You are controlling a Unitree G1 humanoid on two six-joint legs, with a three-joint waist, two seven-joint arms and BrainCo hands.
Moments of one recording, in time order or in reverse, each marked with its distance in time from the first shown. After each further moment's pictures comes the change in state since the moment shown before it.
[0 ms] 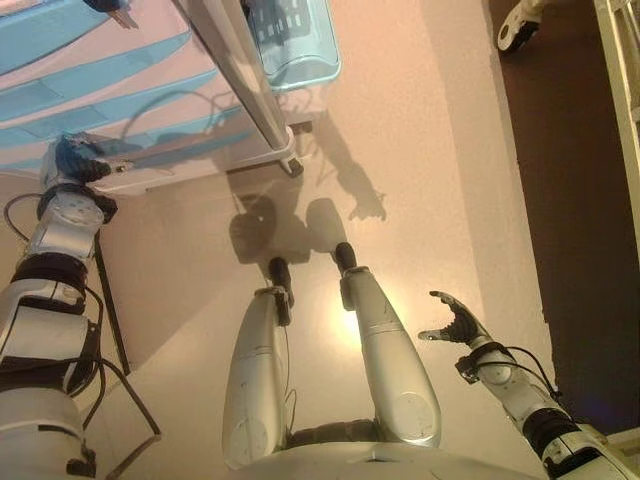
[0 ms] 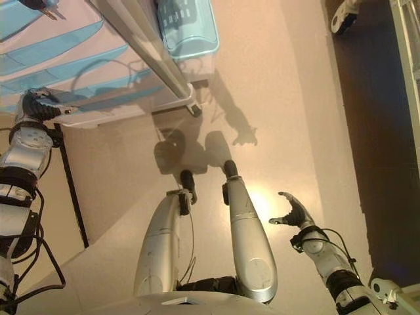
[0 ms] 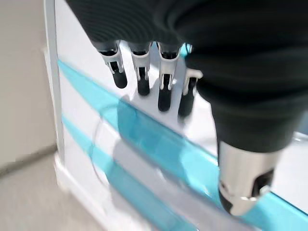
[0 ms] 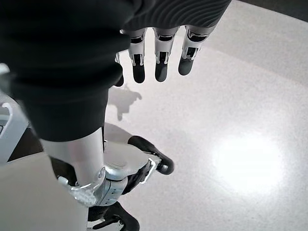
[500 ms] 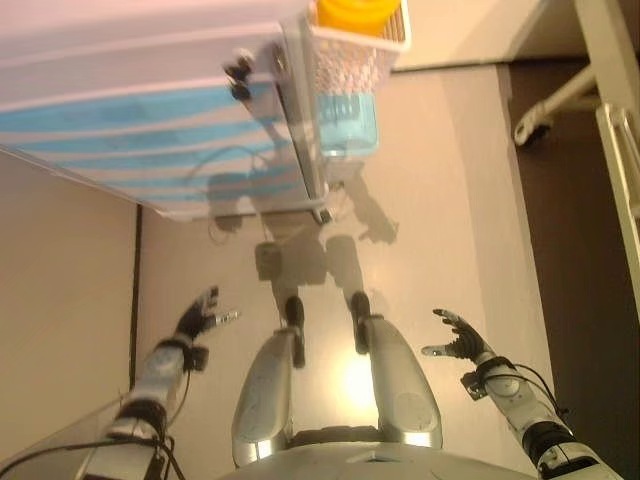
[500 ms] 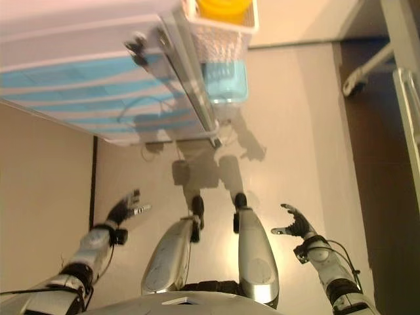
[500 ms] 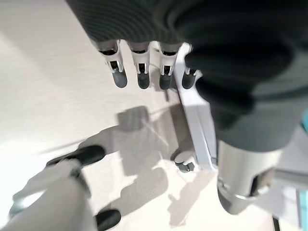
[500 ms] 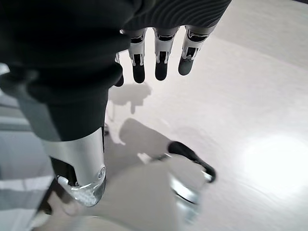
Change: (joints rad) left arm 0.659 -0.461 0.146 0.063 -0.186 -0.199 -0.392; right arm 0.059 0.075 -0.160 0.174 -0.005 -0.078 0.153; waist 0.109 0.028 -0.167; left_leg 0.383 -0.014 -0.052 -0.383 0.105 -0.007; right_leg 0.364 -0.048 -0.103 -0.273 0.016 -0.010
